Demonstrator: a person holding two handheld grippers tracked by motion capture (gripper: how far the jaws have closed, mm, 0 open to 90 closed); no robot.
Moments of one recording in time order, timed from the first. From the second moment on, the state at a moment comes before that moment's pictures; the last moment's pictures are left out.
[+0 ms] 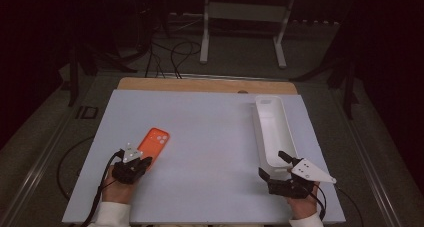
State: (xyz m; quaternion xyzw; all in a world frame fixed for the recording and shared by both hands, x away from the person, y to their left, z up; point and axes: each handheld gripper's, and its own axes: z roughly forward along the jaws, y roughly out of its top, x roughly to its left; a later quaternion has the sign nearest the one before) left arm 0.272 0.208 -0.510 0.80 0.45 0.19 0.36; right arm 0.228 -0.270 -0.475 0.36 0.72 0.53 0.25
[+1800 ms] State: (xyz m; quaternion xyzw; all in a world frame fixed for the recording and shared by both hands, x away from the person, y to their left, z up) left arm 0.222 0.262 -0.465 0.74 0.42 0.27 0.46; right arm 0.227 -0.272 -0.474 0.34 0.72 0.55 0.25
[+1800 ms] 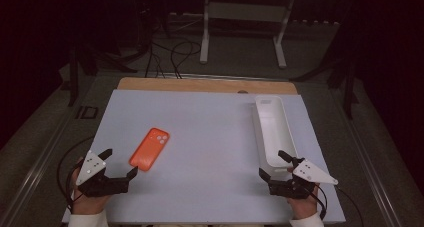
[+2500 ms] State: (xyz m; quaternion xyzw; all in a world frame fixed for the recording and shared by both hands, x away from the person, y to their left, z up) left arm 0.248 0.241 -0.471 0.78 0.44 0.24 0.38; right arm 0.227 -0.274 -0.474 0.35 0.72 0.55 0.25
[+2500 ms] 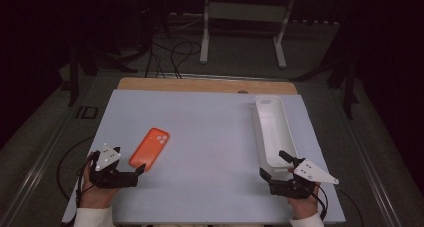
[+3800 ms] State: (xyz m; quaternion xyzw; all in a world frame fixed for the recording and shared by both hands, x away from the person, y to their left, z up) left arm 0.299 0.218 -0.505 0.80 0.47 0.19 0.31; right arm 0.228 -0.273 -0.475 0.35 0.72 0.54 0.25
